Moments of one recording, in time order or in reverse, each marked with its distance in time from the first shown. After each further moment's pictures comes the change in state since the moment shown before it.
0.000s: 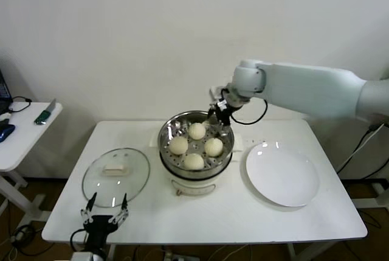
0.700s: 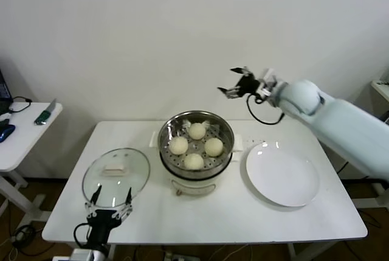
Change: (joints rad) left arm -0.014 0.028 0.012 -0.025 -0.013 -0.012 0.026; right arm -0.787 -0.328 0.965 0.198 0.017 0.057 0.610
